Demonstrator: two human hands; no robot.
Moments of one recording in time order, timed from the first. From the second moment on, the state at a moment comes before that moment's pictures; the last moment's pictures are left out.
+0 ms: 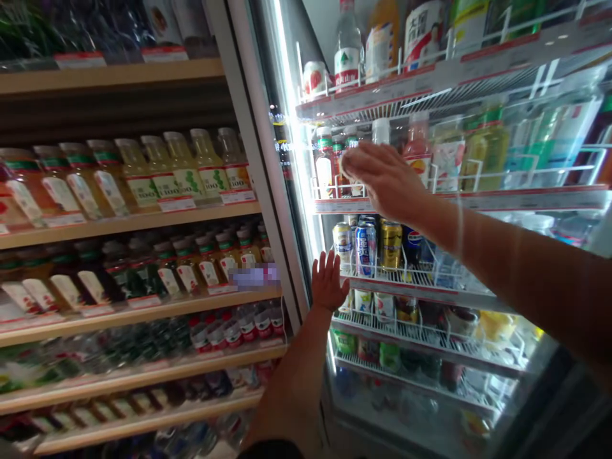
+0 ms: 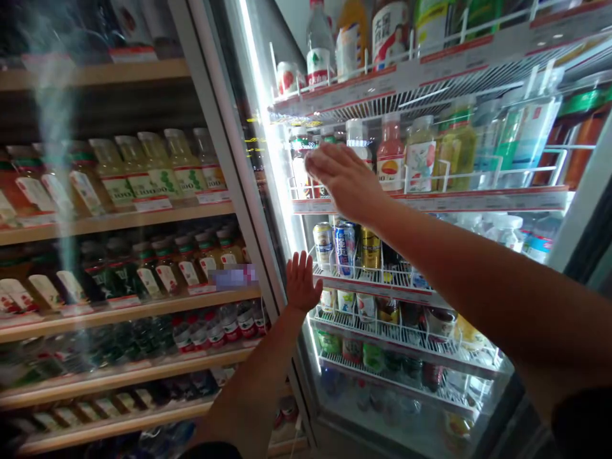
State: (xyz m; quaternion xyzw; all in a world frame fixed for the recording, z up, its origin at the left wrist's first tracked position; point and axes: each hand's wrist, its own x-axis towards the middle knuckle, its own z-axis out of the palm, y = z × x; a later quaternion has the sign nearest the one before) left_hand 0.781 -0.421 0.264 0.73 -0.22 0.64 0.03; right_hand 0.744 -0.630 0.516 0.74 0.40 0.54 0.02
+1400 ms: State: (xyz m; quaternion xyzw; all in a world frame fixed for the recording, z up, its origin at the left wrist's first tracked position) left_hand 0.773 -0.425 0.452 0.66 -0.31 0.67 0.12; right_hand 0.707 -0.737 0.356 0.79 0.29 0.53 0.13
